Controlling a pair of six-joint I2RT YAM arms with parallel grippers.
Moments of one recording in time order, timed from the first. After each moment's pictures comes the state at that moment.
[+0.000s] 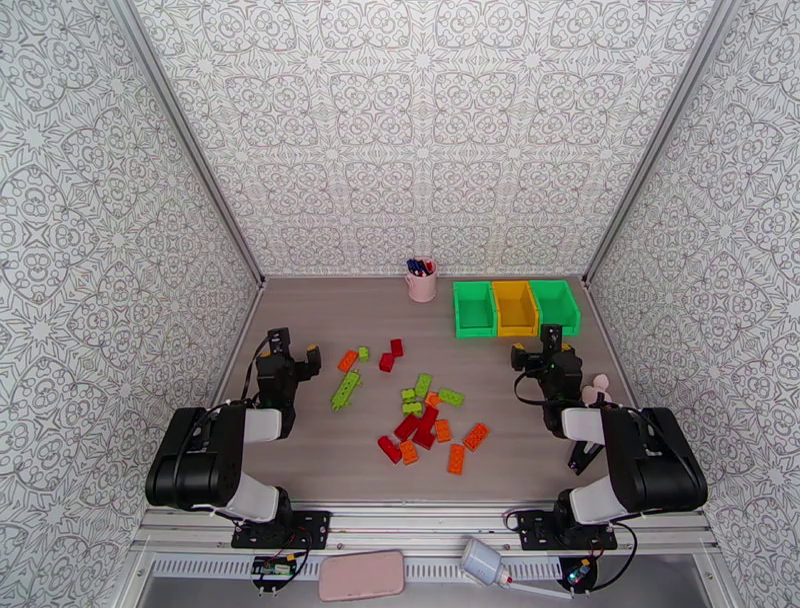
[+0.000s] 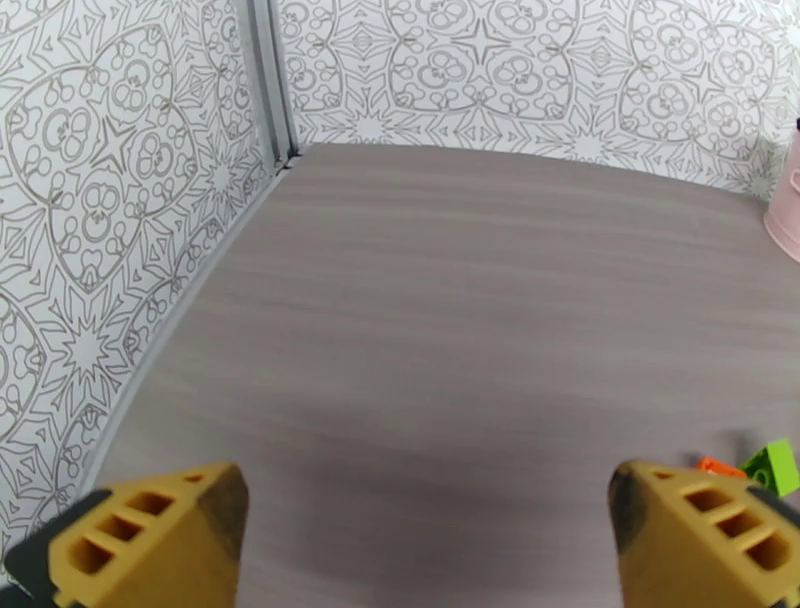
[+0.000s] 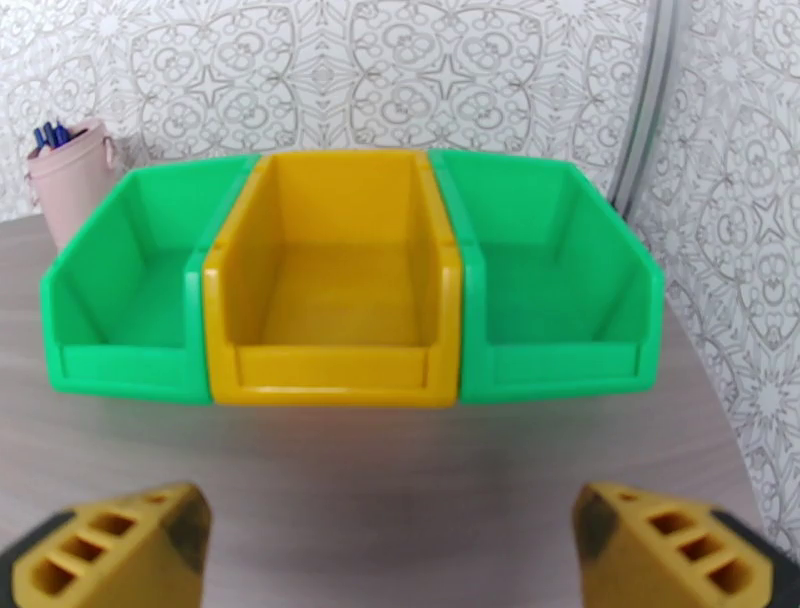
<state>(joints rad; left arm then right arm) 0.05 1.52 0.38 0.85 -0.13 -0.04 0.02 1.51 0.40 0.83 0.07 0.01</state>
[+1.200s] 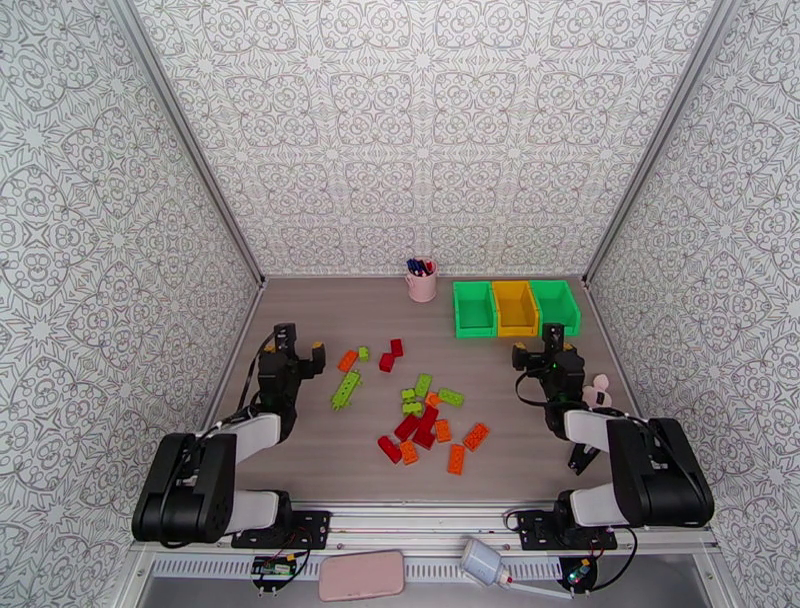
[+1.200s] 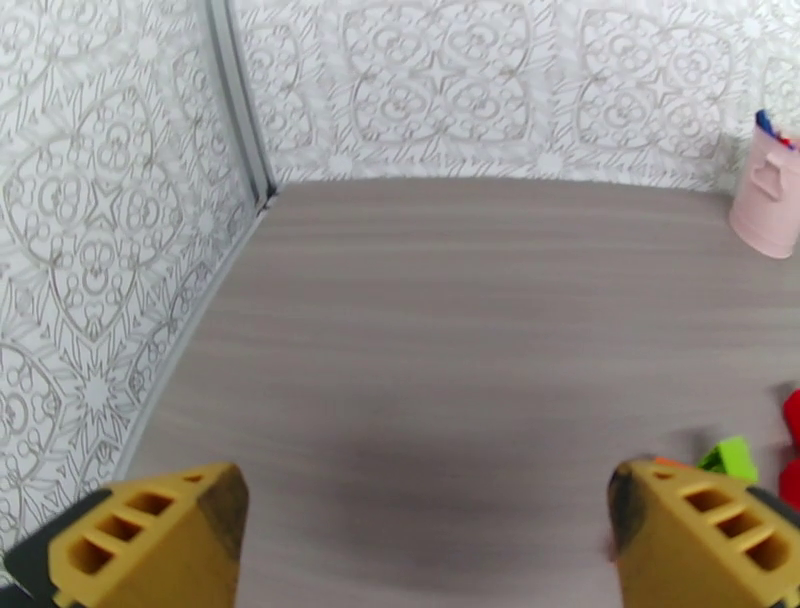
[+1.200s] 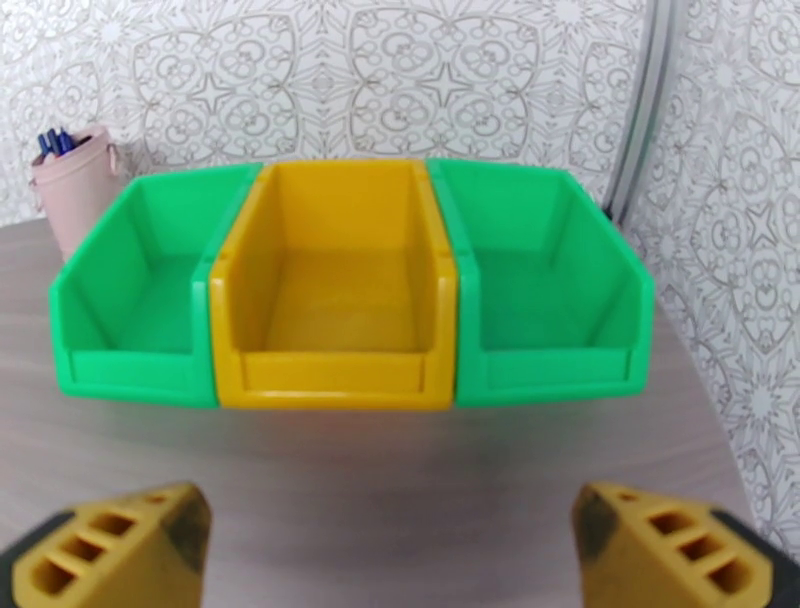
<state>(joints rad) -0.04 1.31 0.41 0.66 -0.14 0.04 0.02 1.41 0.41 0.72 0.07 0.01</state>
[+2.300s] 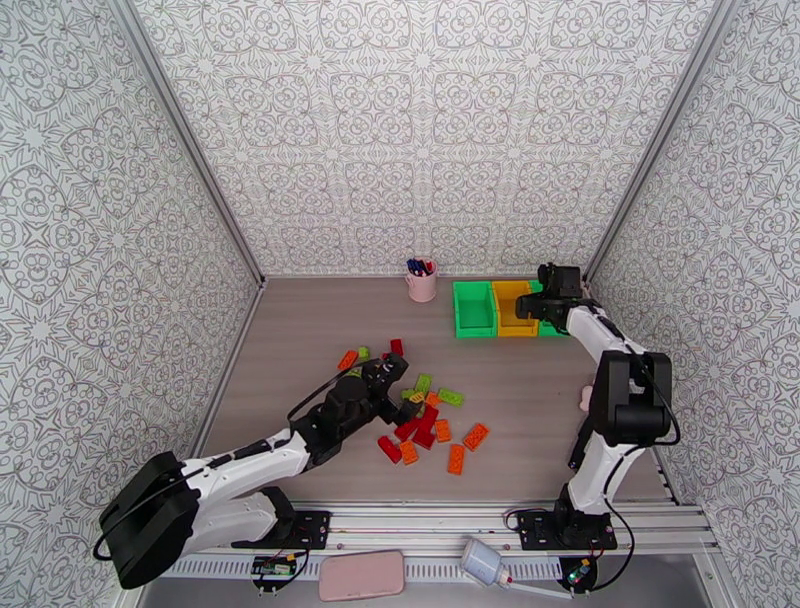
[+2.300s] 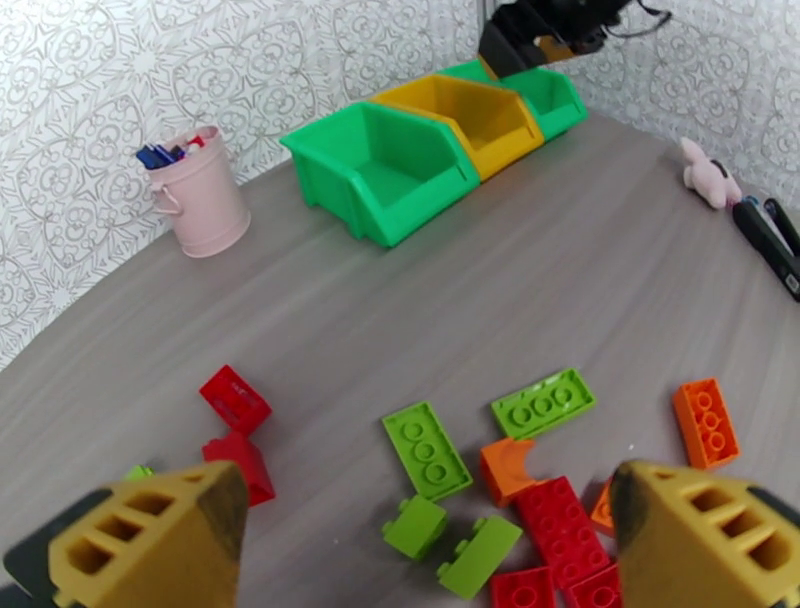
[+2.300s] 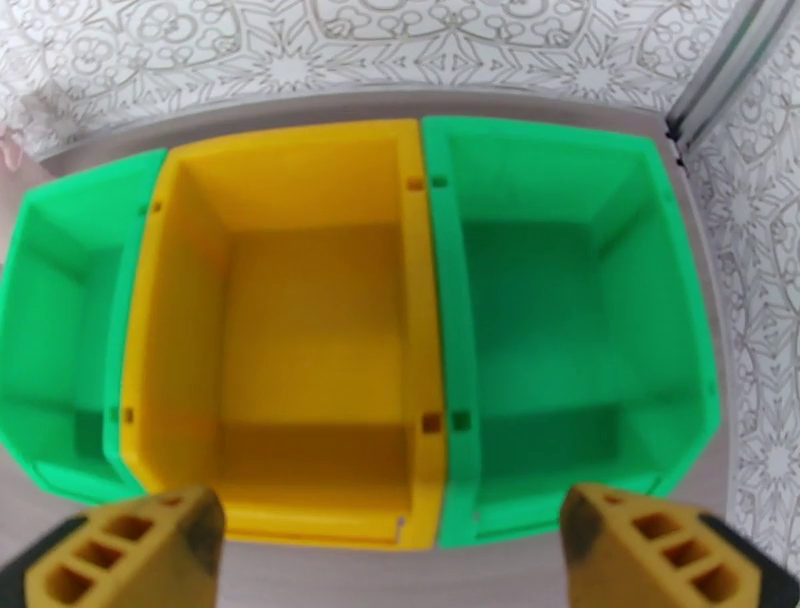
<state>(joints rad) -0.80 1.21 0.49 0.39 -0.04 0.05 -0.06 1.93 1.52 -0.42 -0.03 0.00</state>
